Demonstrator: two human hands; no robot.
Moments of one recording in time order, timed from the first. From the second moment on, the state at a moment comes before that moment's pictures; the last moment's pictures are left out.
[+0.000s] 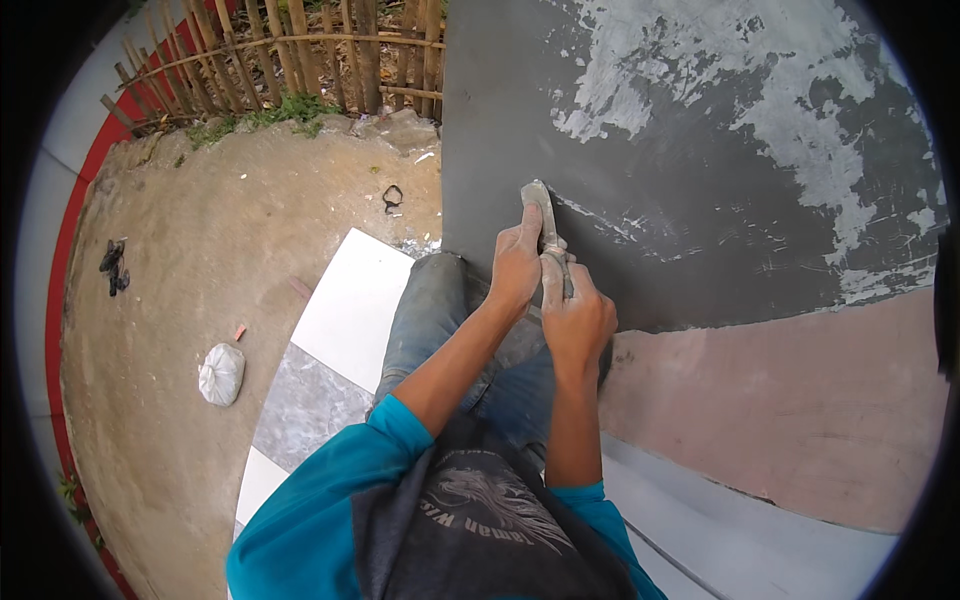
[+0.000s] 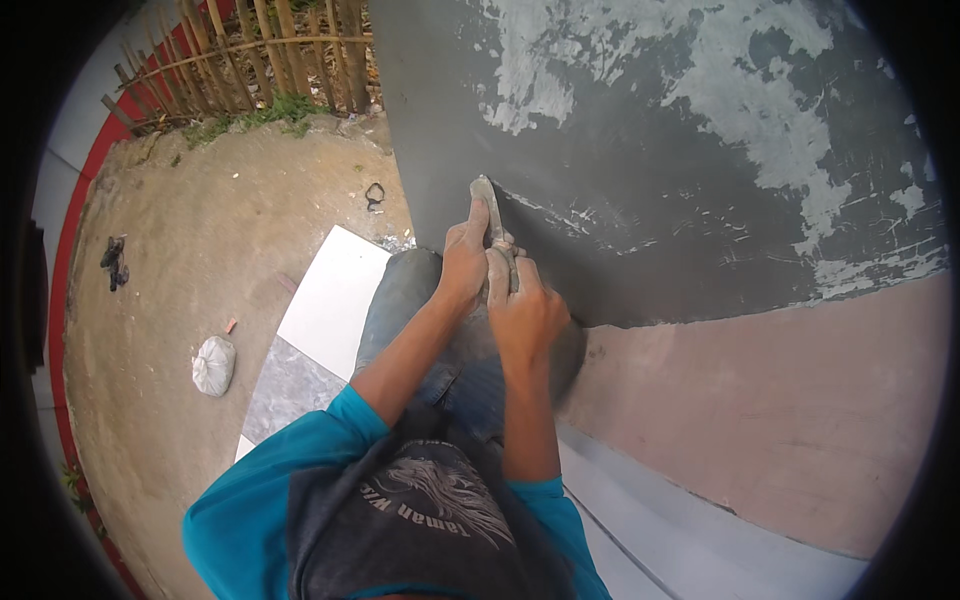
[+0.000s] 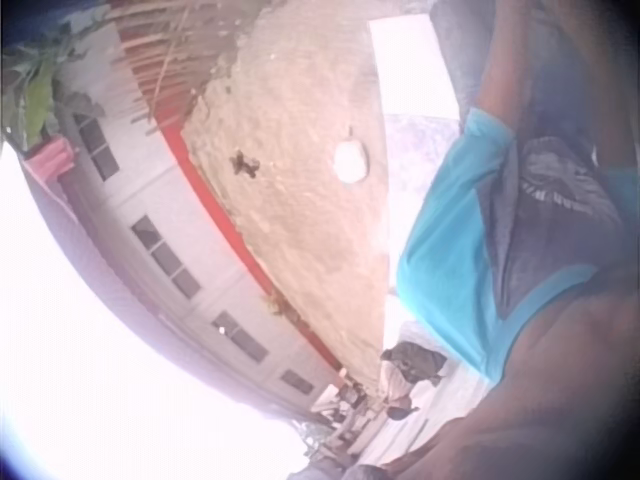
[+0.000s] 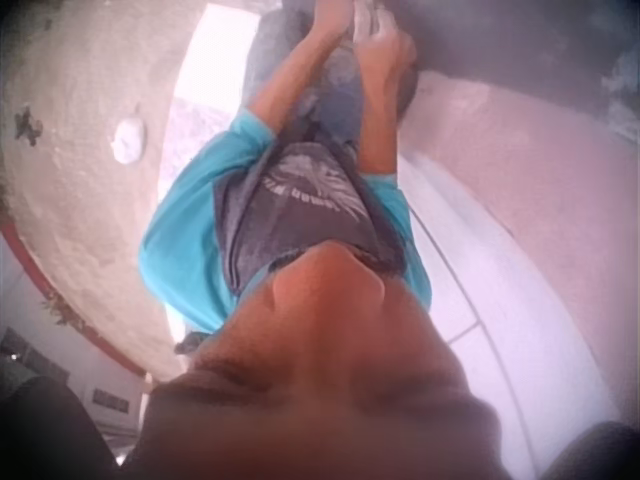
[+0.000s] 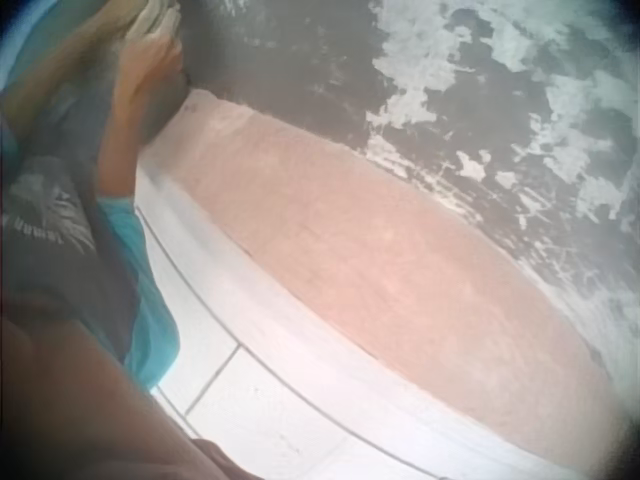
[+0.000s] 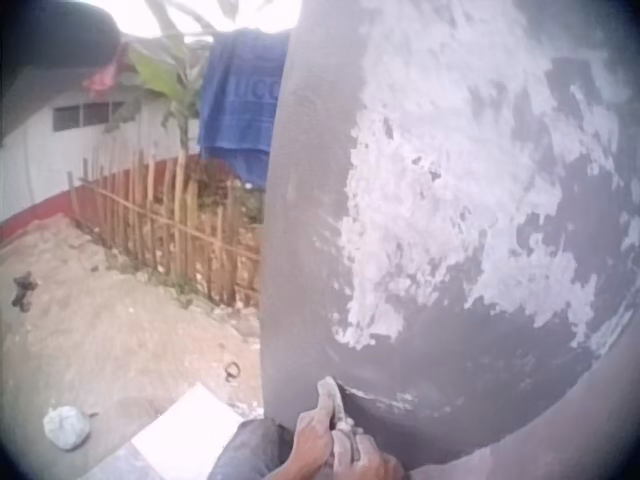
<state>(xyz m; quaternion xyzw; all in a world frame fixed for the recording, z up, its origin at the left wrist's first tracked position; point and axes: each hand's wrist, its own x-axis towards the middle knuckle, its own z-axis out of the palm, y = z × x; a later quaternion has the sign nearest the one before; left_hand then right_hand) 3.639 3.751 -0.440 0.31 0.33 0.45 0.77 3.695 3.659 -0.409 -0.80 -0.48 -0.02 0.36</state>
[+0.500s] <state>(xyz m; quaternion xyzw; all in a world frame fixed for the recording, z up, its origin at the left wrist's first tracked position) 3.638 3.750 -0.441 0.35 0.33 0.44 0.76 3.692 3.658 -0.404 -0.77 -0.48 -0.03 0.42</state>
